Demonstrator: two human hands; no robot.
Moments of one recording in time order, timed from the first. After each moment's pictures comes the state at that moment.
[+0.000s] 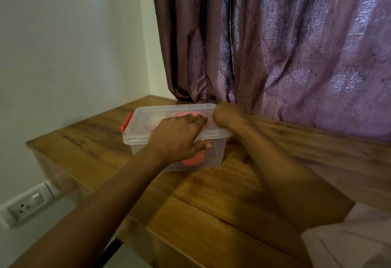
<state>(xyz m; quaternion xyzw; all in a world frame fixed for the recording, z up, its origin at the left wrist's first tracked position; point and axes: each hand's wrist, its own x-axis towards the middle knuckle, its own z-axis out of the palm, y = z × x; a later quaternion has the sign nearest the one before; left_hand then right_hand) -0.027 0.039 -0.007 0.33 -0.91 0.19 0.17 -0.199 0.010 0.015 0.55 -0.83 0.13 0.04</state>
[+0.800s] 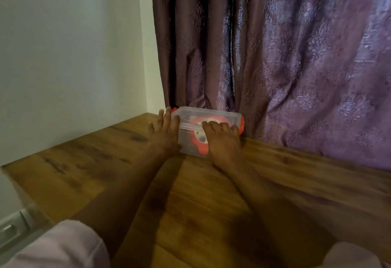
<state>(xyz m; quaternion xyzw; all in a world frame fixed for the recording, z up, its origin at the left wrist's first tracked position) -0.062 -0.128 -0.042 0.52 -0.82 0.13 0.17 -0.224 -0.020 -0.033 0.67 -0.68 0.15 0.26</state>
